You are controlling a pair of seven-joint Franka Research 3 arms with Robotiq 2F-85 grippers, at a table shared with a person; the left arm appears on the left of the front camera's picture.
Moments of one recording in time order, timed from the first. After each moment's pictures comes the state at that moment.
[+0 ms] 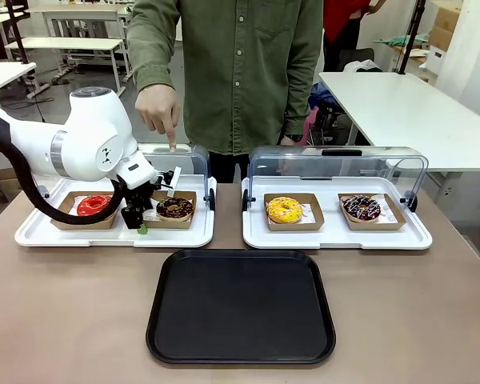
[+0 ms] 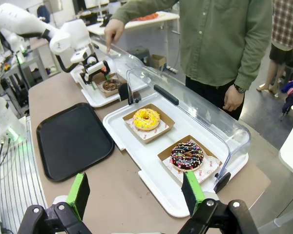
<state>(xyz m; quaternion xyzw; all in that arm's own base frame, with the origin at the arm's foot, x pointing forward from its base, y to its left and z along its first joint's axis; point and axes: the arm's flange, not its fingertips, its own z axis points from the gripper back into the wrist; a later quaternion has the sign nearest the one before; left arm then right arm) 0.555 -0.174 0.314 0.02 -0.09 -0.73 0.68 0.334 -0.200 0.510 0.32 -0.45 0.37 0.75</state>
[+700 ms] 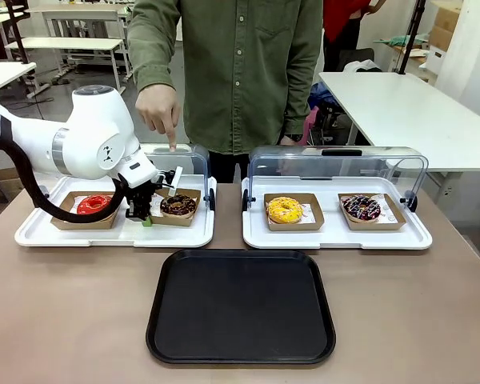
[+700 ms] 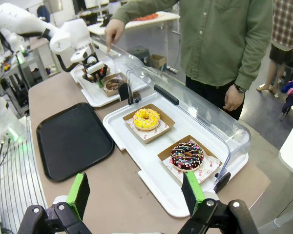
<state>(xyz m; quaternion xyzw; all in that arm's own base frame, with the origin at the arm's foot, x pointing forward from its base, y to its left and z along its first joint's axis) 0.555 -0.178 0.316 0.02 -0.08 -0.73 0.68 0.334 -0.200 0.510 0.32 -0.45 0.37 0.75</state>
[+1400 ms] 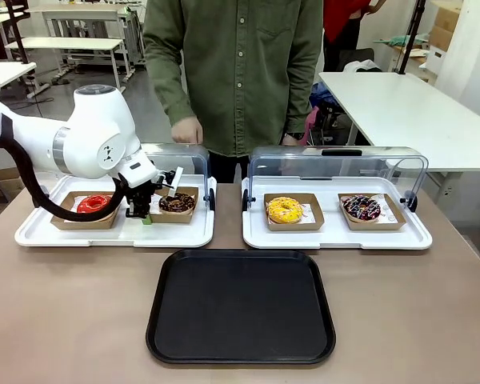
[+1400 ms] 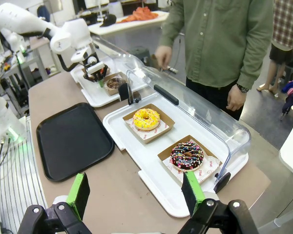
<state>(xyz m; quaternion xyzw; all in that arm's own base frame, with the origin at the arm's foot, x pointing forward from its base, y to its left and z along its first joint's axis) 0.557 -0.178 0.317 0.02 -0.08 -0.74 0.67 0.334 -0.200 0.510 0.32 -0.45 0.37 0.75</state>
